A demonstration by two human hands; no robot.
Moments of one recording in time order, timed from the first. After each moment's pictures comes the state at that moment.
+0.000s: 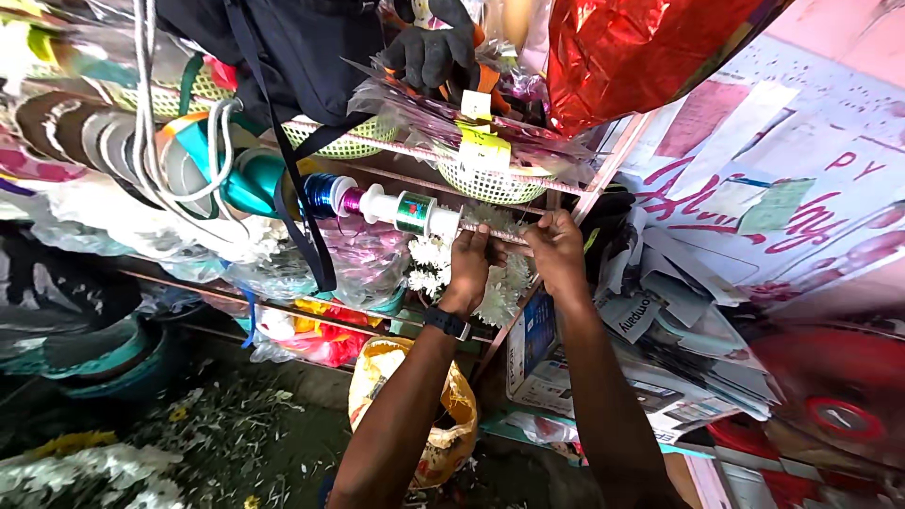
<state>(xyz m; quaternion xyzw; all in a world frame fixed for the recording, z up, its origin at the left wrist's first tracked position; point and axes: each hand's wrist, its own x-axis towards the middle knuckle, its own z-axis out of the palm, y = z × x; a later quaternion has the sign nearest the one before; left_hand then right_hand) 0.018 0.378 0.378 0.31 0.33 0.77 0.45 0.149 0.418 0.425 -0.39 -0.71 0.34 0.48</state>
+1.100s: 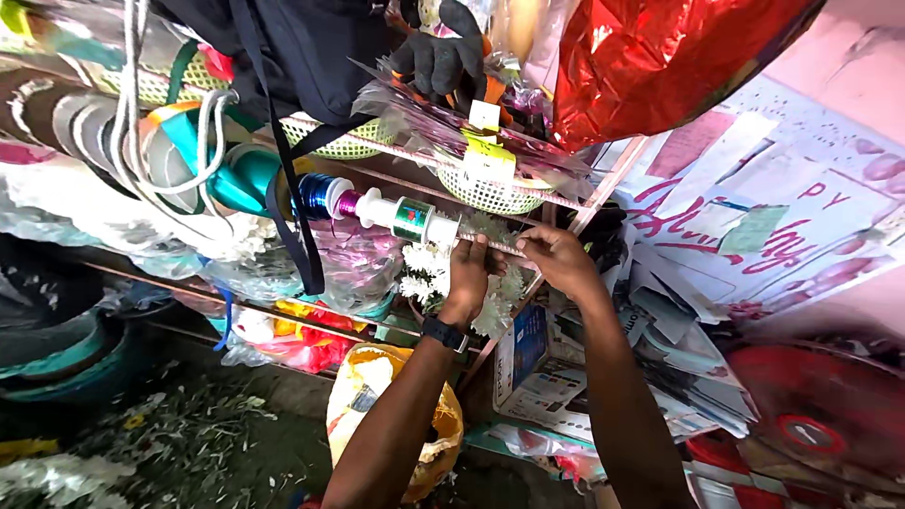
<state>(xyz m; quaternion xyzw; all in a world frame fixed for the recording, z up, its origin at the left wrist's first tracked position) 0.020 0.388 0.377 0.30 0.31 0.79 0.44 0.166 0.445 0.457 -0.38 -0.84 0.27 0.29</state>
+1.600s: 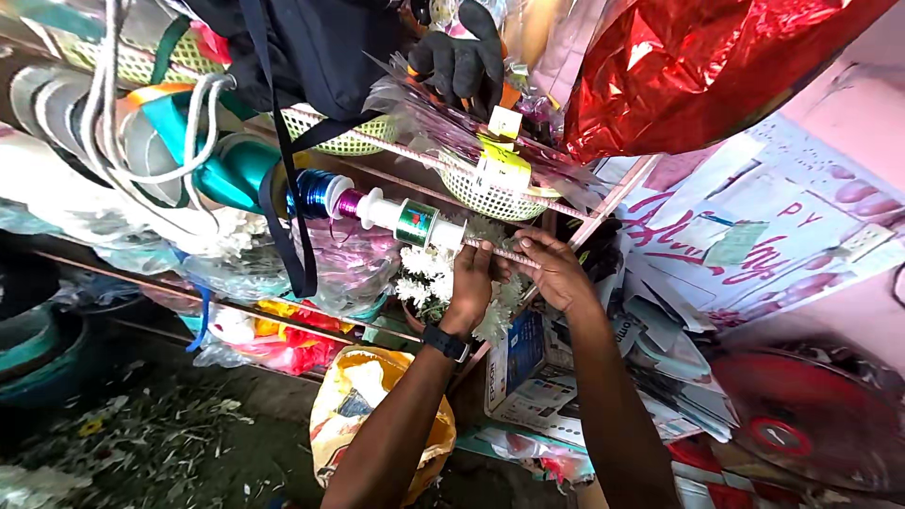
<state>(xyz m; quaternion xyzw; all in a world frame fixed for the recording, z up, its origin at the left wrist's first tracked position) 0.017 0.388 0.373 0.30 0.27 0.79 0.45 0.149 0.456 0.433 -0.30 -0.63 0.60 0.40</state>
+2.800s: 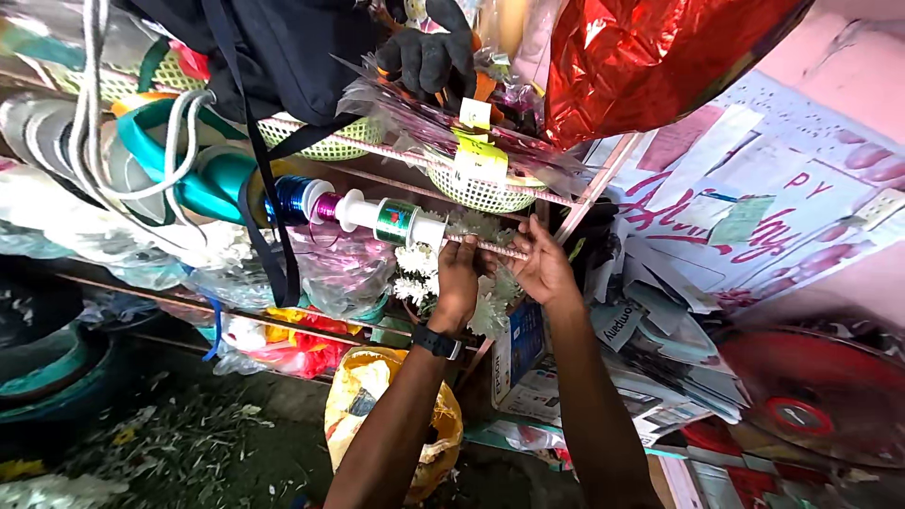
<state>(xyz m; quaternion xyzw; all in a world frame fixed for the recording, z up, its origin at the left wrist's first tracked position) 0.016 0.376 0.382 0.28 0.28 0.80 0.44 0.142 0.449 0.423 -0.21 -0.47 0.73 0.45</state>
